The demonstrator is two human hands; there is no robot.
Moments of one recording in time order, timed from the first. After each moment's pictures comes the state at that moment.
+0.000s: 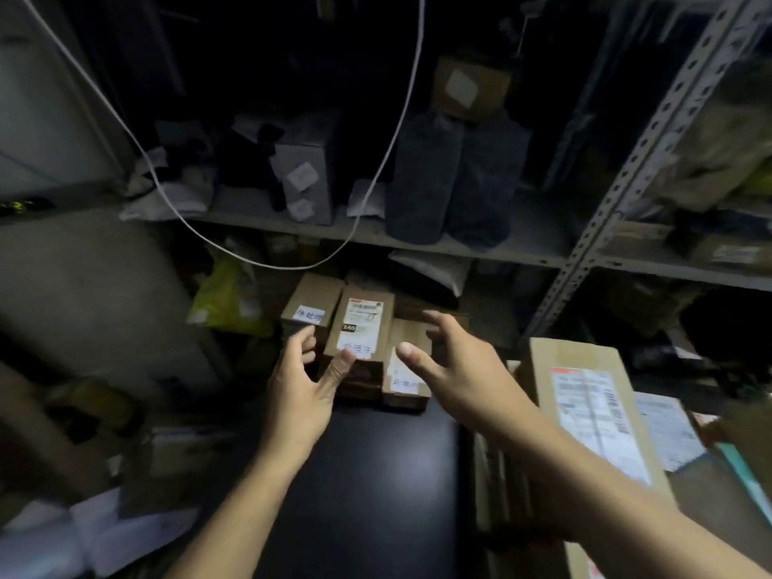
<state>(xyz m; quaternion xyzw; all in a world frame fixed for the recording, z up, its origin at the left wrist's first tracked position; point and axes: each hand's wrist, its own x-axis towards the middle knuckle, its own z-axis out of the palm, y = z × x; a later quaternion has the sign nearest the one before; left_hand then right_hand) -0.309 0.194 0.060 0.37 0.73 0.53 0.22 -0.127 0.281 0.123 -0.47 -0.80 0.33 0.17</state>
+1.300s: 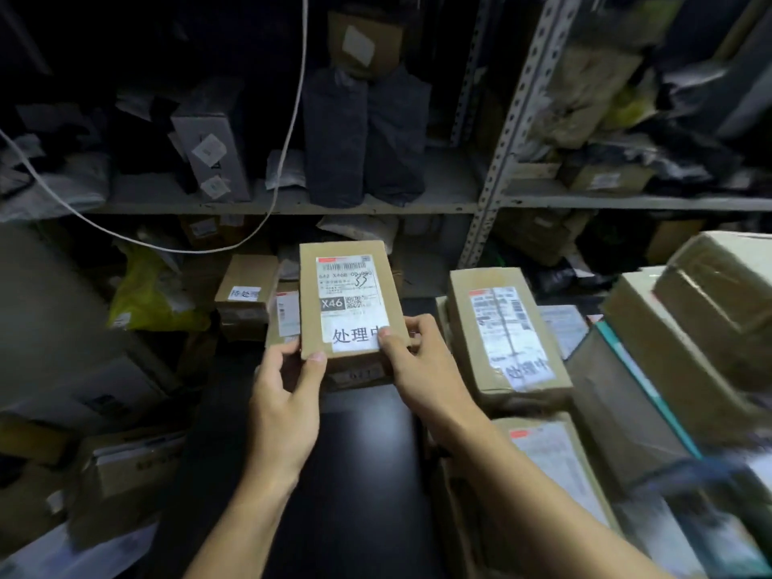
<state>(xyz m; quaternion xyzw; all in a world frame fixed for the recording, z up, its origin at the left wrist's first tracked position) -0.237 0.139 0.067 0.37 0.64 0.61 0.26 -0.093 0.203 0.086 -0.55 -0.57 0.48 0.36</state>
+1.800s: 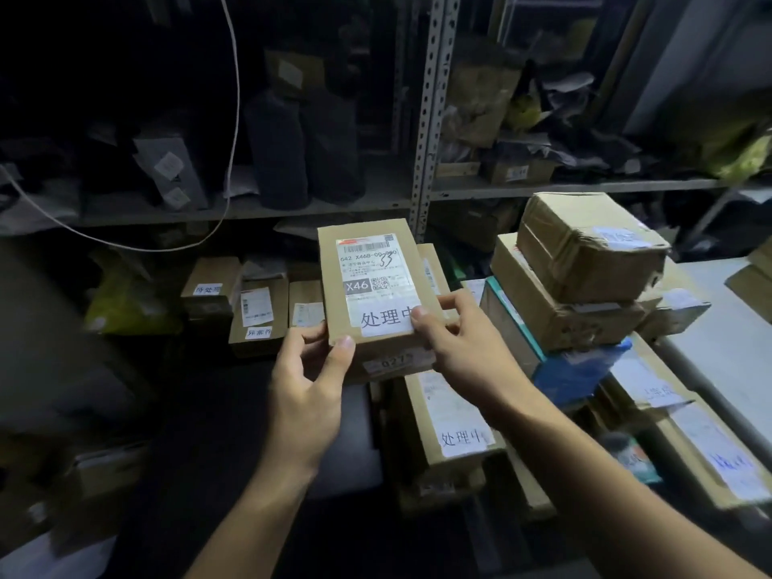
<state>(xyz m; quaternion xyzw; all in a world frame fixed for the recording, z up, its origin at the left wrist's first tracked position) -0.107 0.052 0.130 0.44 0.56 0.63 0.32 0.060 0.105 0.164 -0.54 -0.59 0.46 0.38</state>
